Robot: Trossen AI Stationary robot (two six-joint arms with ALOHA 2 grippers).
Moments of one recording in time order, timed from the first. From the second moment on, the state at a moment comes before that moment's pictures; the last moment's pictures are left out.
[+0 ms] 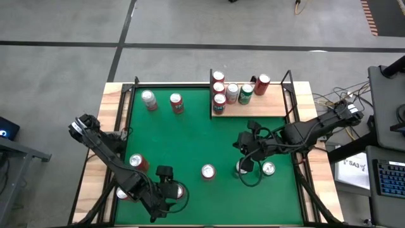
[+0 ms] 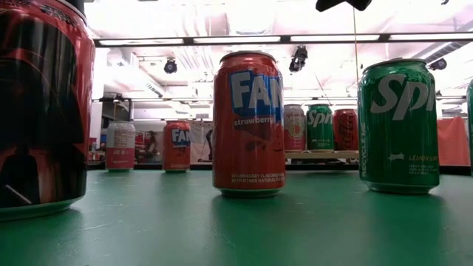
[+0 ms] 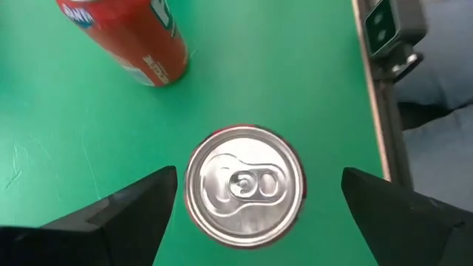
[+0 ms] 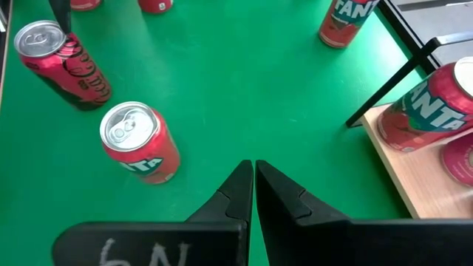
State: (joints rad) left arm -0.77 1.65 1.29 -0.74 -0.36 -0.63; right arm 0.39 1.36 1.30 -0.82 0.44 0.47
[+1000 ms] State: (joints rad) left arm -0.76 1.71 1.14 -0.51 -0.41 -0.66; right arm 0.39 1.36 1.29 -0.82 0.44 0.48
